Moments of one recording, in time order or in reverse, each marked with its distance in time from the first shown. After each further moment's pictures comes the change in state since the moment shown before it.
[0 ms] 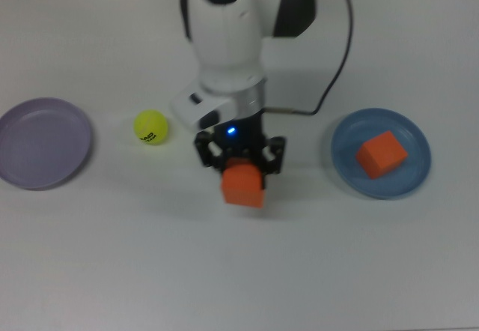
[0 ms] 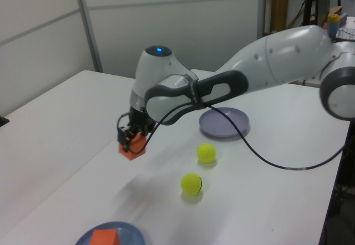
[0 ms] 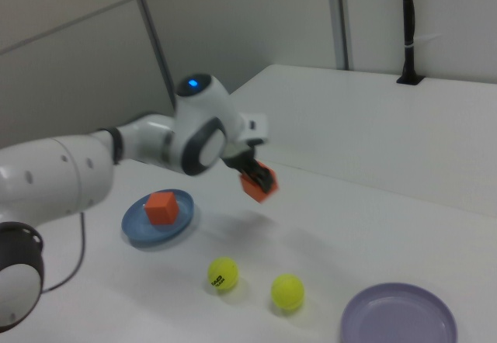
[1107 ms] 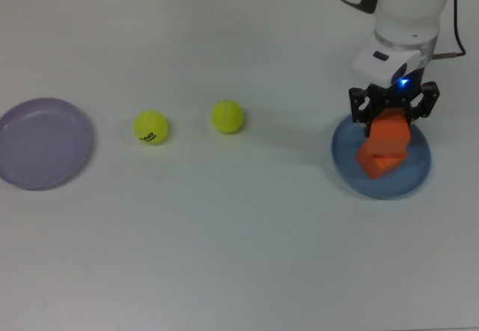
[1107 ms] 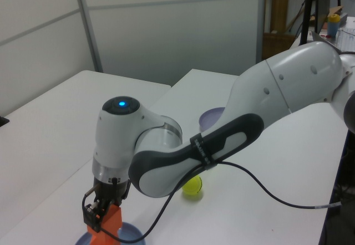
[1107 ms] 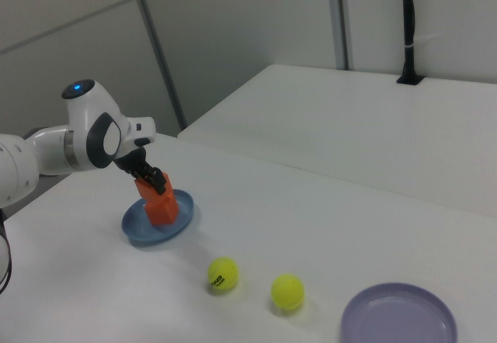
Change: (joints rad) arm 0.266 -0.010 0.112 -0.055 -0.165 -0.037 0.269
